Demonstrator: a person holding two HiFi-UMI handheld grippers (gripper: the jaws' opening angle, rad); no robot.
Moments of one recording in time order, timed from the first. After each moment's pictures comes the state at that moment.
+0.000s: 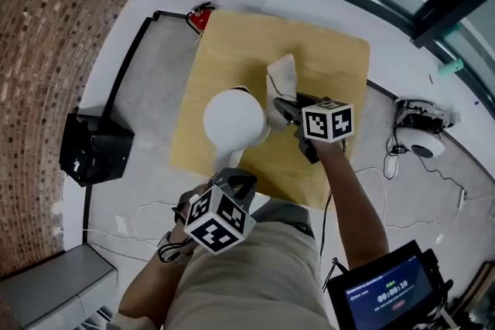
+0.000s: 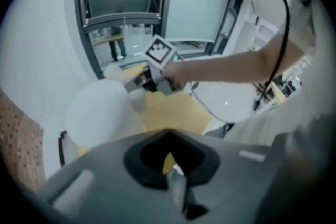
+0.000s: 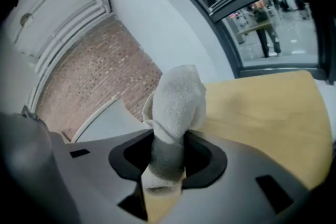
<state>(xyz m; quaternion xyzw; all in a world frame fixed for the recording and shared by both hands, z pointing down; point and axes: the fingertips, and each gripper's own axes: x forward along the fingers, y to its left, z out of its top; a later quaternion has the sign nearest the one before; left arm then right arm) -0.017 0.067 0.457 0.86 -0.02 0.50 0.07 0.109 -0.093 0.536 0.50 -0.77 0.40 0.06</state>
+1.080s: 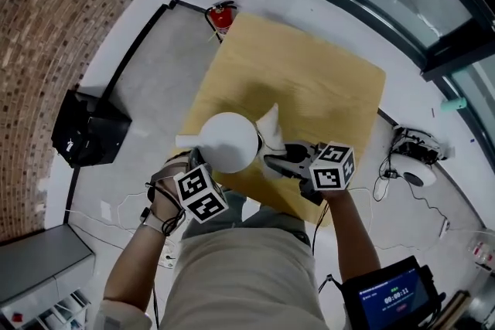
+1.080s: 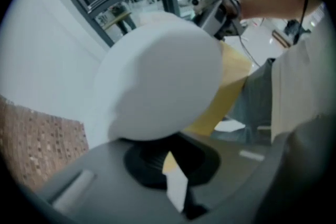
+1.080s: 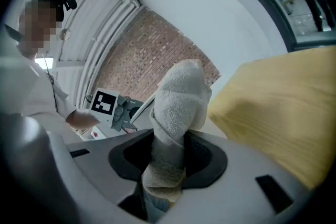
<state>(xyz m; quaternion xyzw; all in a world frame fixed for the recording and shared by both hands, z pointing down) -0.133 -0.043 0.527 0.74 -0.10 0.66 -0.06 0.003 -0.030 0.499 0.25 -0.88 0.41 0.04</state>
